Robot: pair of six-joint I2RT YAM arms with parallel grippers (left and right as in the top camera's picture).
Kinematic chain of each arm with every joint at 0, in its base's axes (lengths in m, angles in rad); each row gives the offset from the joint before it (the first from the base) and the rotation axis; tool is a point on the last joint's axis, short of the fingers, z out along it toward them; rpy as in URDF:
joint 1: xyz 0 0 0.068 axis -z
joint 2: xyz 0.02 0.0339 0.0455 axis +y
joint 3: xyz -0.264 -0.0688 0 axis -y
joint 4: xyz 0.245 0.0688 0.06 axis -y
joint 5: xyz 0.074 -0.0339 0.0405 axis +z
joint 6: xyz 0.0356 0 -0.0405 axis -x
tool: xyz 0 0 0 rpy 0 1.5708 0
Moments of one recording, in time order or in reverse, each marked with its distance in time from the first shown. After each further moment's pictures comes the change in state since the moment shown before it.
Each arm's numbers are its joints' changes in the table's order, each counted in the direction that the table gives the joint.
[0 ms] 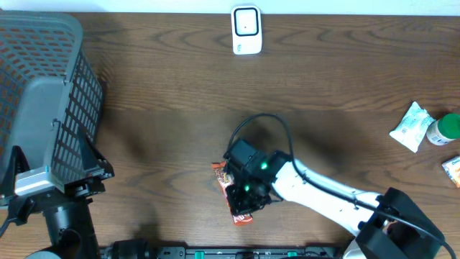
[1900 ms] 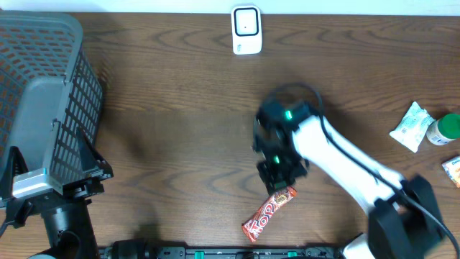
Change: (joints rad) left arm 0.000 0.000 0.011 0.005 0.000 0.000; right arm 0.299 0.031 0.228 -0.573 -0.119 0.391
